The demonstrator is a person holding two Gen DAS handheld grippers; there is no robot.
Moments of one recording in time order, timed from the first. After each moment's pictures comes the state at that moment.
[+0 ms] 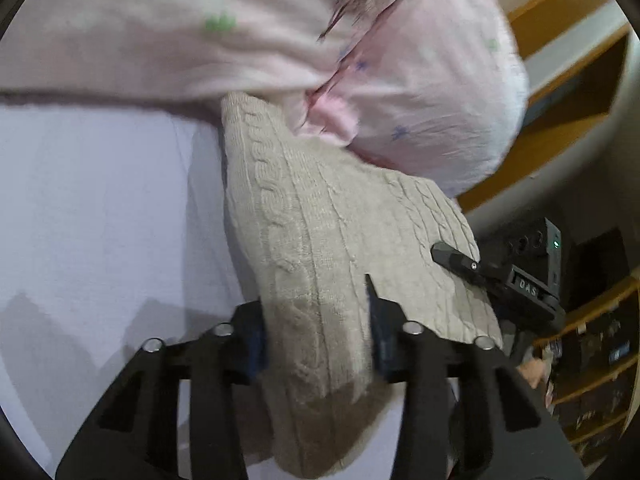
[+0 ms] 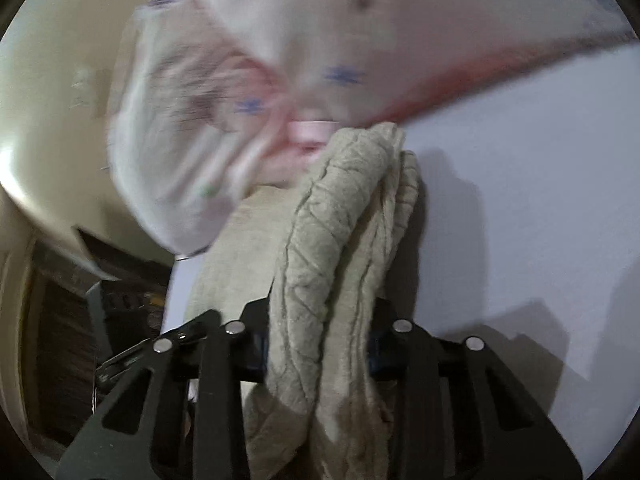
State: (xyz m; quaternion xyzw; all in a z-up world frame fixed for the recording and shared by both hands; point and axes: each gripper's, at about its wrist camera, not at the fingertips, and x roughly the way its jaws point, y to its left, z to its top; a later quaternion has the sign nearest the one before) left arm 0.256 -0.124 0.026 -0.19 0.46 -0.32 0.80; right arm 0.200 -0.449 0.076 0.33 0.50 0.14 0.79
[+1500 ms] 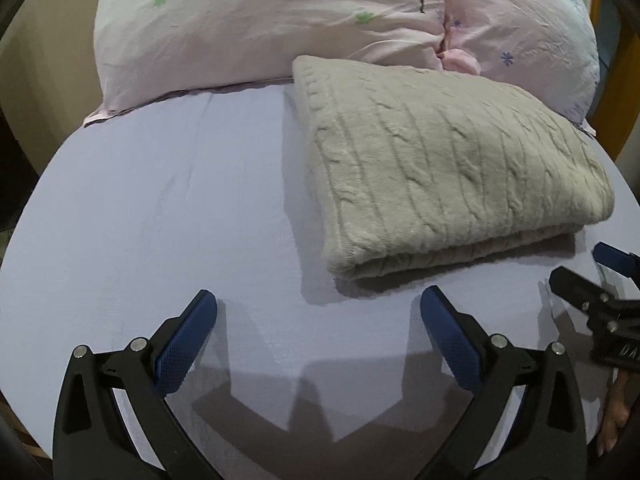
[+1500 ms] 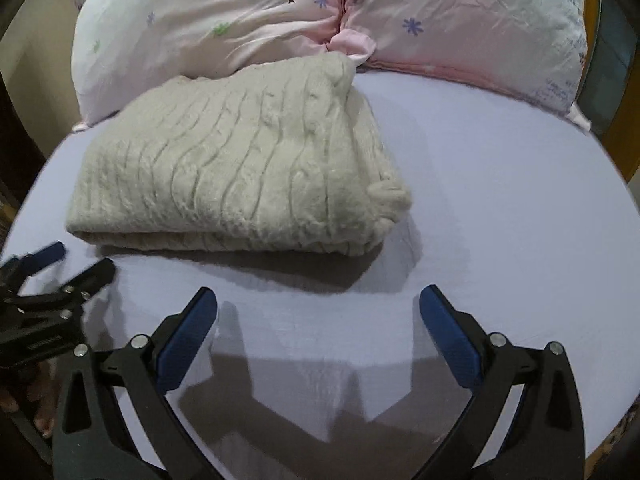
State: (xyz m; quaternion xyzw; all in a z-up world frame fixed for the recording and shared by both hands) left arm 0.133 -0.082 -0.009 0.04 0.45 -0.05 0.89; right arm 0.080 -0.286 0.066 0.01 0.54 -0.05 0.84
